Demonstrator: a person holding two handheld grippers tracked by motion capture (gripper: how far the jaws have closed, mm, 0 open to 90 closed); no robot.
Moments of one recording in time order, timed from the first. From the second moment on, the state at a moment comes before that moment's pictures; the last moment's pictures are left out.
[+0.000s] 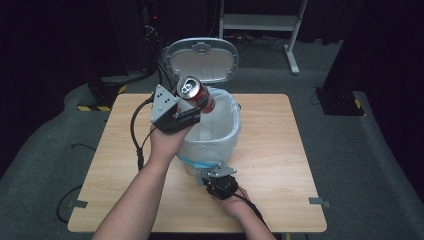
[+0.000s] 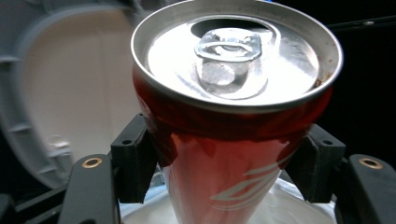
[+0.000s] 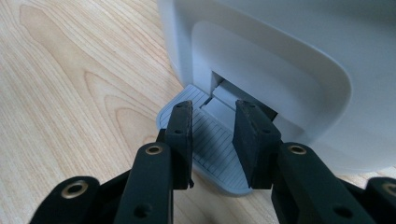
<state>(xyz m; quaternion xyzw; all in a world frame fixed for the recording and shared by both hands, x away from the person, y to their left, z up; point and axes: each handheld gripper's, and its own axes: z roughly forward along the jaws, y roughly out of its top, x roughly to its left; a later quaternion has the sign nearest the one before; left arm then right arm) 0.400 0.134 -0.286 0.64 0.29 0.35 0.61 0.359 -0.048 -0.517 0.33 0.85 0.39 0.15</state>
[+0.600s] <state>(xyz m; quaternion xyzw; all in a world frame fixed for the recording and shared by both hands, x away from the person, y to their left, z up) 0.391 0.138 -0.282 0.64 0.28 0.37 0.61 0.358 -0.047 -0.517 0.33 0.85 0.39 0.15</state>
